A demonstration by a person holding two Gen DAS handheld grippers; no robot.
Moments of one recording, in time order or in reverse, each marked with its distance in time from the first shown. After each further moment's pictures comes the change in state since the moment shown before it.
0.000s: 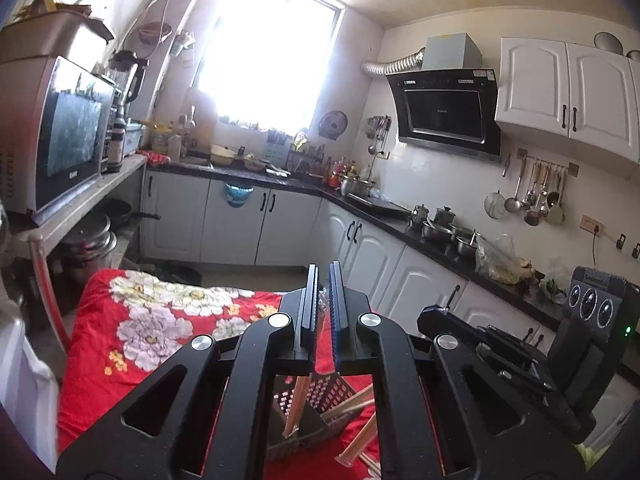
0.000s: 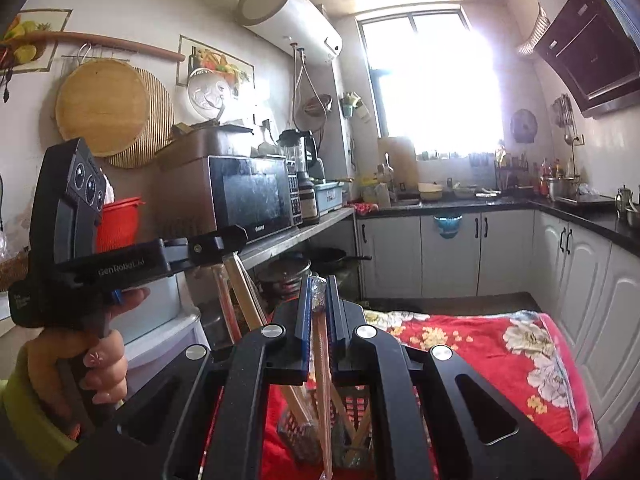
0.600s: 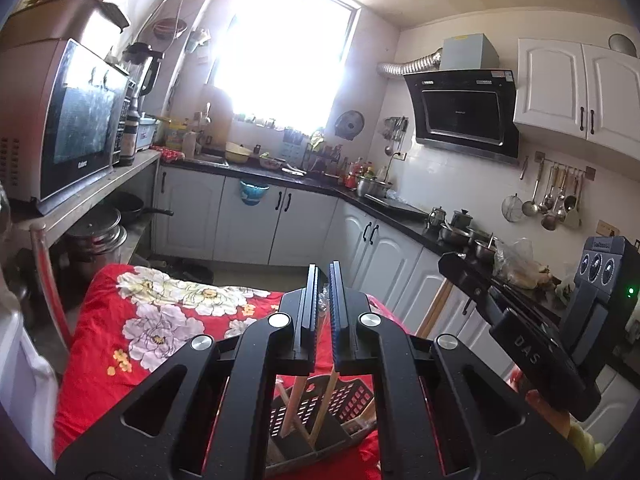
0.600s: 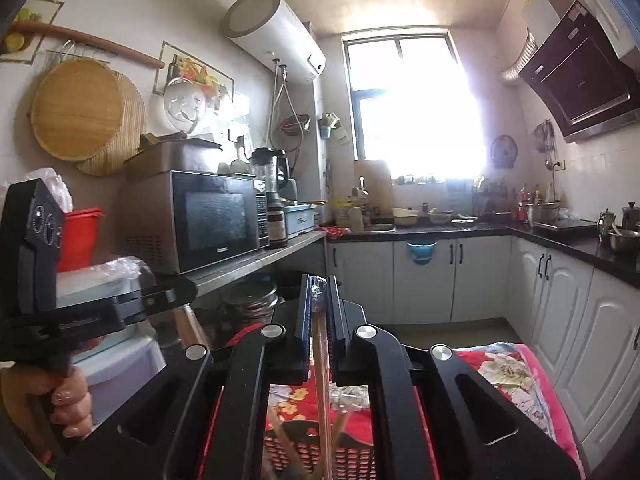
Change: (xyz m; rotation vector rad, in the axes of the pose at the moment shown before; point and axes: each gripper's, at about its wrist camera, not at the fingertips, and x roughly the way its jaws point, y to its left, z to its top) left arm 0.026 0.020 -0.013 -0.028 0.008 0.051; right arm 0.040 -0.030 0.007 -0.048 -0.078 -0.112
